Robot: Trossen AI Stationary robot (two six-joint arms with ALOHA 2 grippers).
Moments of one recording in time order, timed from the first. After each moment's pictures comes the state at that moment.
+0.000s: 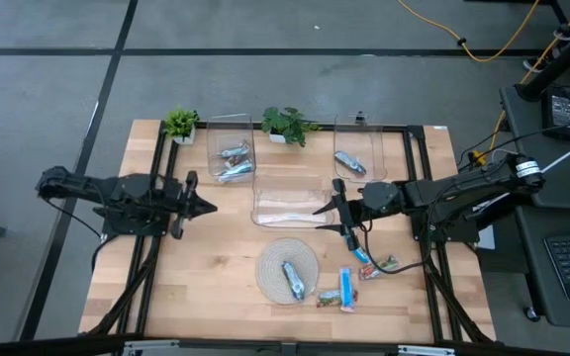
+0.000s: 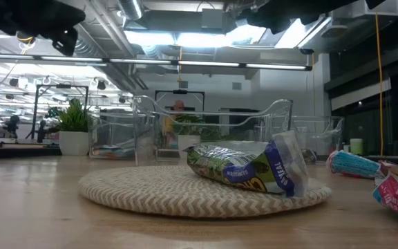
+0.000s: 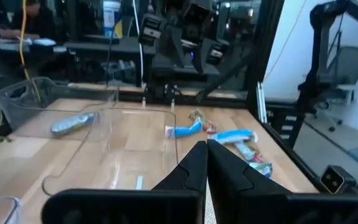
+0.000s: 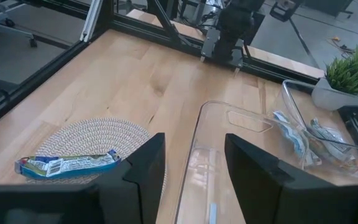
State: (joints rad) left arm -0.17 0.24 0.25 -0.04 -0.09 -0.13; right arm 0.18 1.20 0.78 0.03 0.04 -0.21
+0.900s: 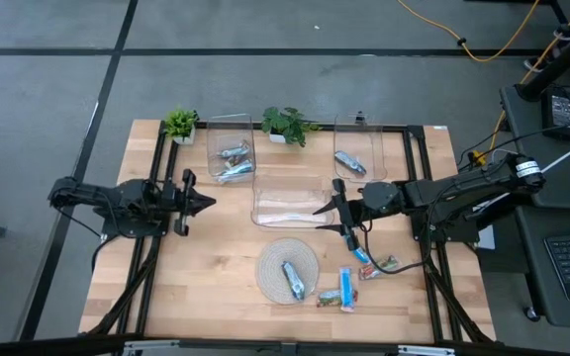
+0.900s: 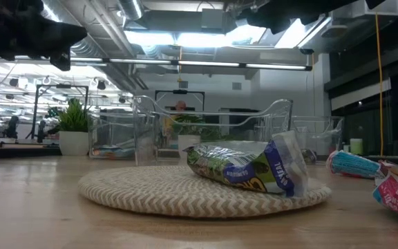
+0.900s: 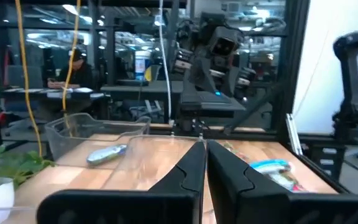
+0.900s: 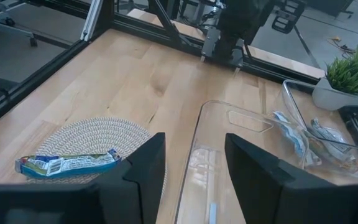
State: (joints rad) left arm -0.14 0.00 0.01 0.16 -0.19 -0.03; right arm 0.18 1.20 0.78 0.03 0.04 -0.22
